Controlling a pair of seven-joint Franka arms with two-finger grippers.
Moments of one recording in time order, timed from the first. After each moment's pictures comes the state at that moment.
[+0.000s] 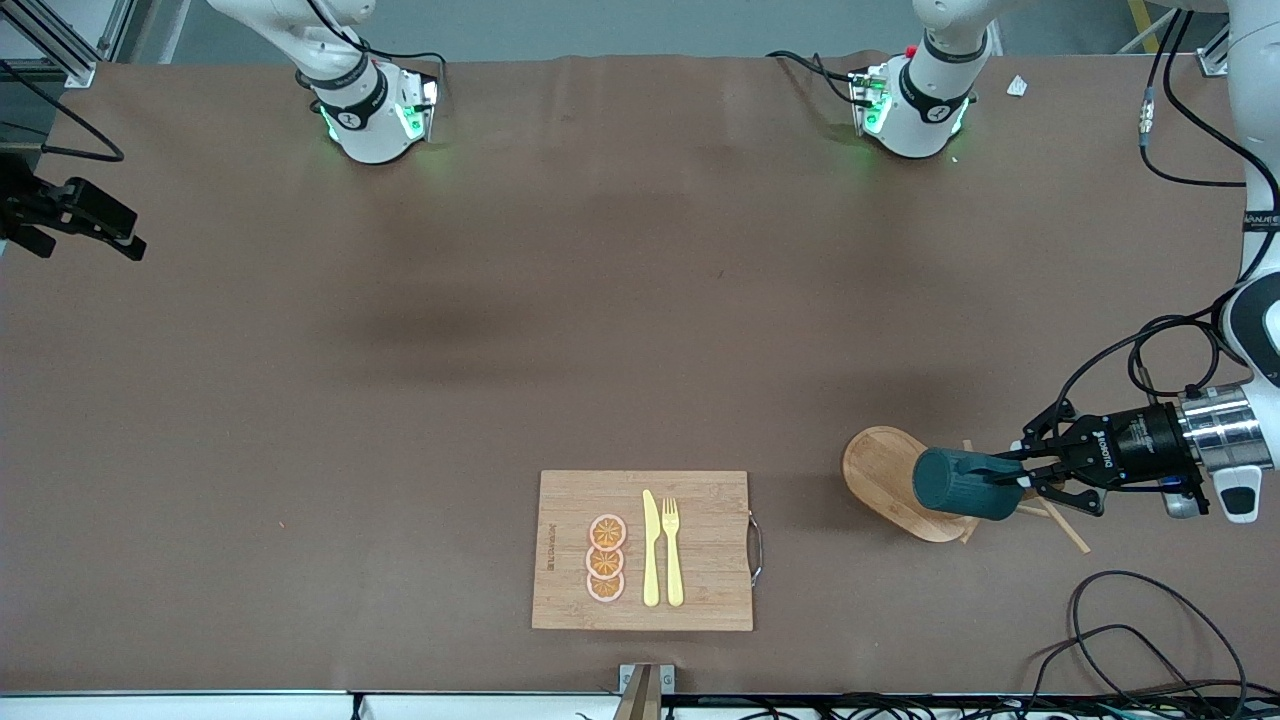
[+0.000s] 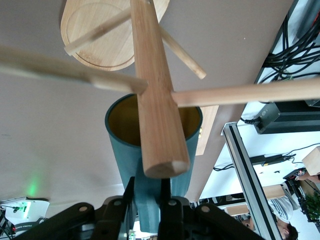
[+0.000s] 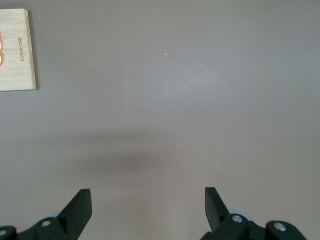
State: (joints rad) left arm 0.44 0.61 -0.44 -1.39 -0.64 1.90 -1.15; right arm -0.11 -0.08 0.07 -1.61 0.00 1.56 0.01
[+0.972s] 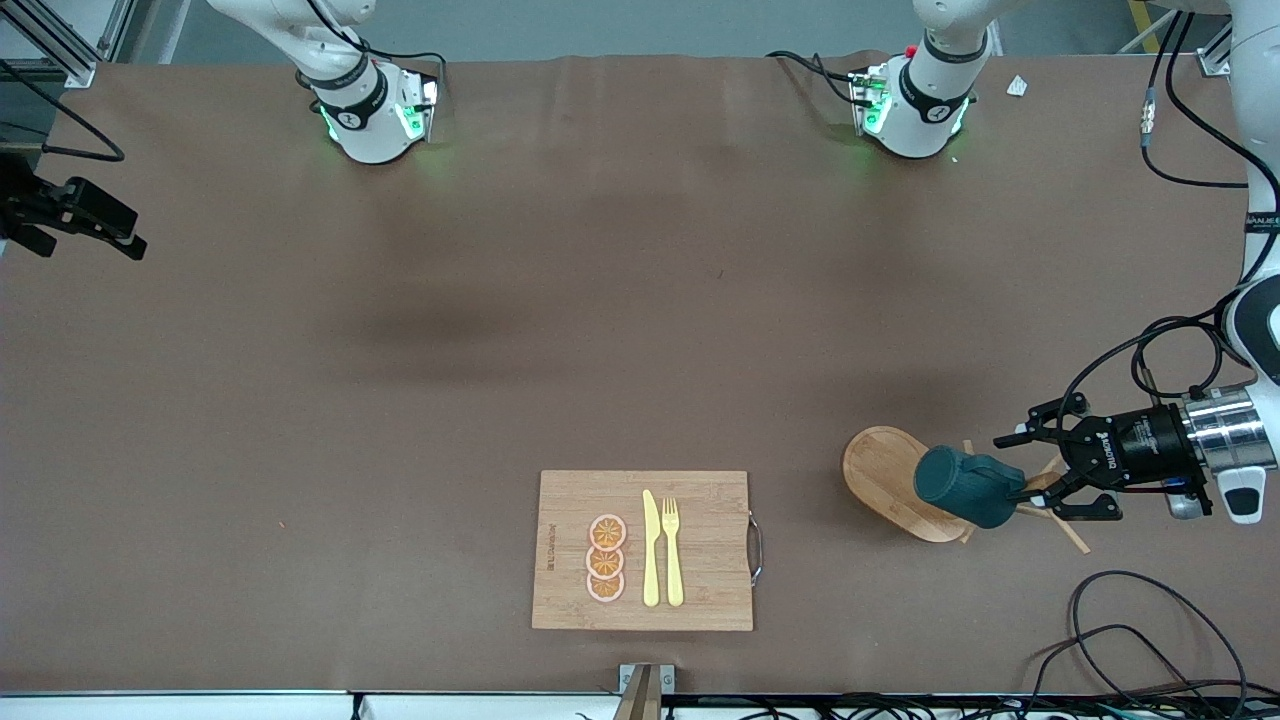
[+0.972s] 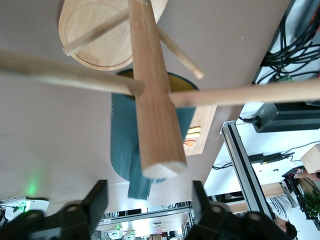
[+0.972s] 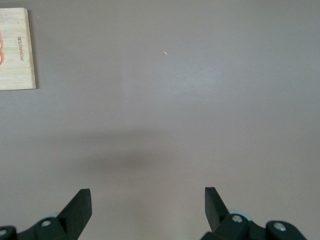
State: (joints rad) left arm 0.44 0.61 -0.45 -1.38 -0.63 1.90 -1.14; right arm -0.11 -0.08 0.07 -1.61 0.00 1.56 0.01
